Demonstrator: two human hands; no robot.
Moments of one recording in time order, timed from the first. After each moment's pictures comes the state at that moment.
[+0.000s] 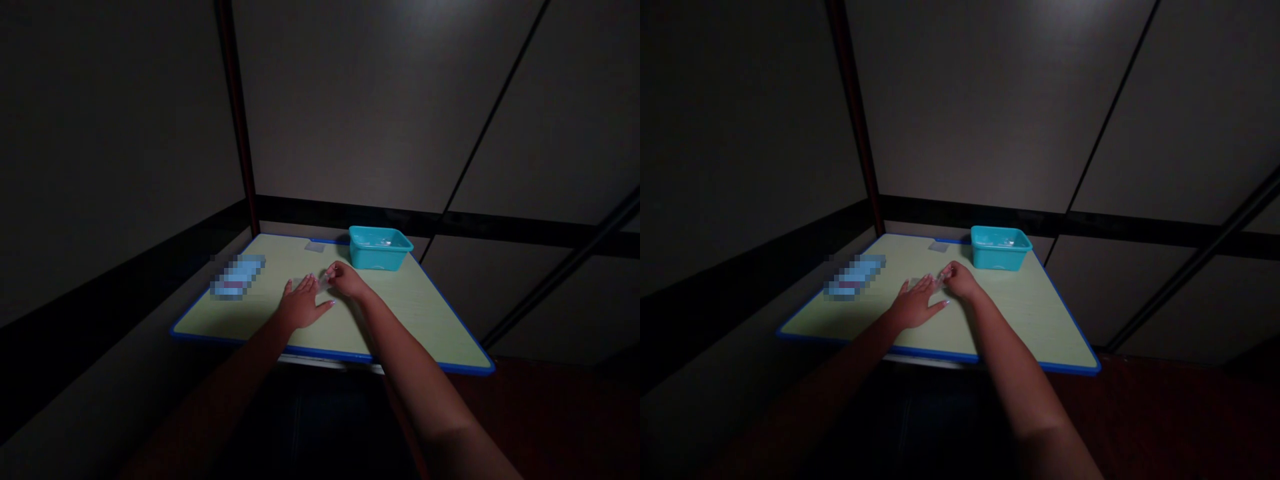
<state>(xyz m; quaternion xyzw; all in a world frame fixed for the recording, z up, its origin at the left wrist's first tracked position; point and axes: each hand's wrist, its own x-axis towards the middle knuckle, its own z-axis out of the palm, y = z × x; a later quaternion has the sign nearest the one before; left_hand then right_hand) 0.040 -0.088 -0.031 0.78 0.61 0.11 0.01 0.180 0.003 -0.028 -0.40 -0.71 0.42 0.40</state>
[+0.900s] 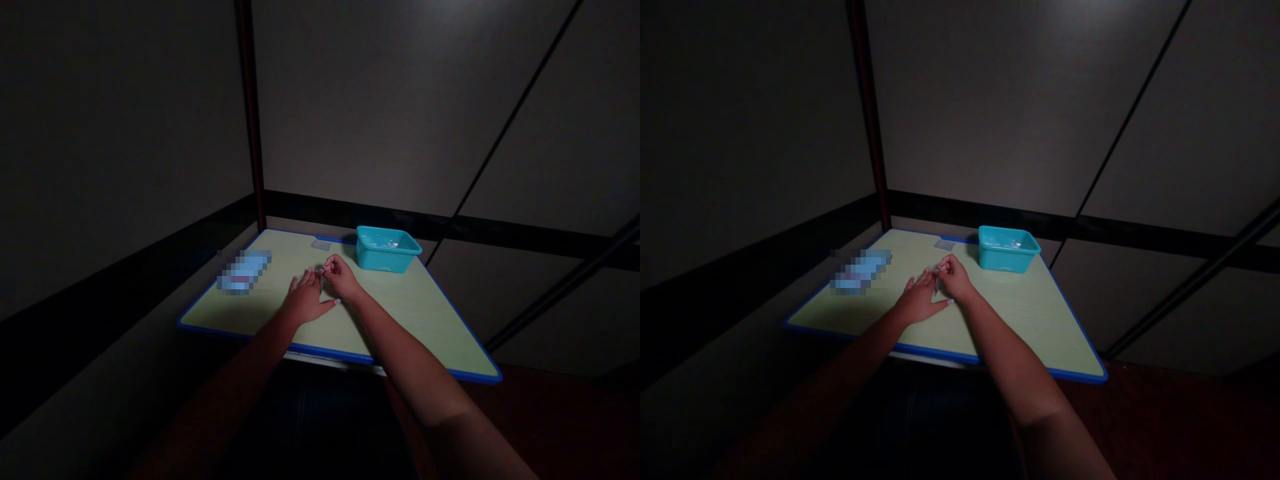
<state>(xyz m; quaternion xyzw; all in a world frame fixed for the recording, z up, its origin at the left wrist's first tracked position) 0.039 -0.086 -0.029 0.76 0.61 0.21 0.05 0.151 -0.009 -0.023 -0.27 -0.68 0.47 0.49</state>
